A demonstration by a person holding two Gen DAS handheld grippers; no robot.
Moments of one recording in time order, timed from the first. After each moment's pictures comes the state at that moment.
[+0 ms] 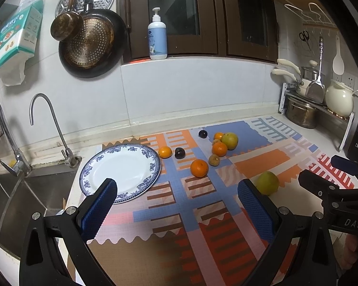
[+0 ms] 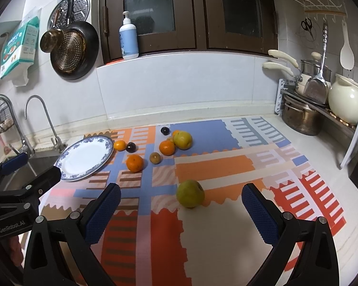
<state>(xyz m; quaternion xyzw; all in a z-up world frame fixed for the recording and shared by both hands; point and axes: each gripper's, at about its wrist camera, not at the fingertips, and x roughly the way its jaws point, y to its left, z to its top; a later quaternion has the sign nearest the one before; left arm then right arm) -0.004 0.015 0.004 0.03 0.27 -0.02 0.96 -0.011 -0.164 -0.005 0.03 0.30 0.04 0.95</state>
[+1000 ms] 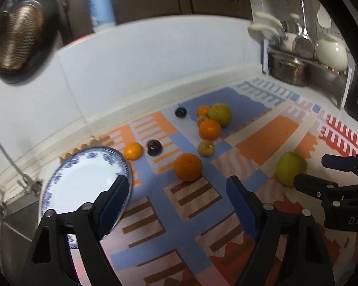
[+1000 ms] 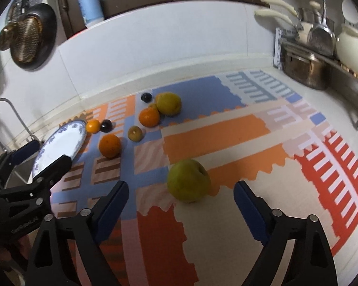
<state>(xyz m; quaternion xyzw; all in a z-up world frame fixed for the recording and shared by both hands) 0.112 -0.005 -0.059 0.12 0.33 -0.12 0.93 0.065 -0.169 -0.073 0.10 0.42 0.00 0.90</state>
